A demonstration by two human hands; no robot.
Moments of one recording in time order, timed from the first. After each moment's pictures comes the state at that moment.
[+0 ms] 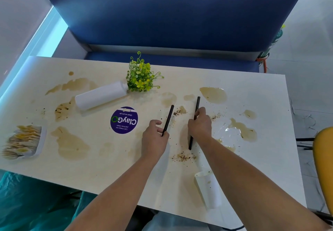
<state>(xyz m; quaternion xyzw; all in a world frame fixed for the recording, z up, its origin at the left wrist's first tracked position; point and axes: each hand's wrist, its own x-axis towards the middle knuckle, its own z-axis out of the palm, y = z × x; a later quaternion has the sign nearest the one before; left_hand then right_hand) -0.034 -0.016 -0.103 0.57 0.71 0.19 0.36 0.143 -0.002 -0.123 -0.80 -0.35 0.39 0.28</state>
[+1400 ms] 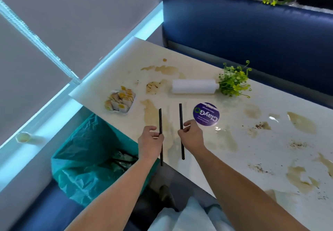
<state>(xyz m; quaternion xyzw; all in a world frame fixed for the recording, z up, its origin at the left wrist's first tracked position) -0.337 -0.094 -0.062 0.37 0.80 0.32 0.33 -0.182 -0.037 -0.080 -0.68 -0.51 0.47 0.26</state>
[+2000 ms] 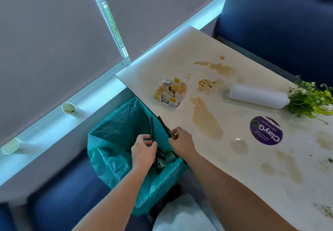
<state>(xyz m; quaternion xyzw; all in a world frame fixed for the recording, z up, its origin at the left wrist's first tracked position) -0.532 -0.170 -0.099 0.22 0.86 0.33 0.30 -0.403 -0.070 -0.109 -0.56 -0.66 0.49 0.09</state>
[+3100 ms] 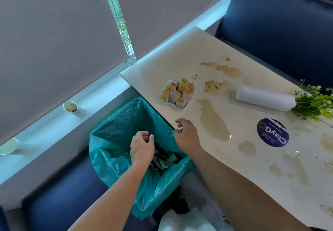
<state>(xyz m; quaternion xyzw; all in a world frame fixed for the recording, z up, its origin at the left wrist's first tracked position) -0.578 -0.170 -0.115 0.22 0.88 0.32 0.27 -0.438 -0.061 -0.112 -0.54 -0.71 0.43 0.15</state>
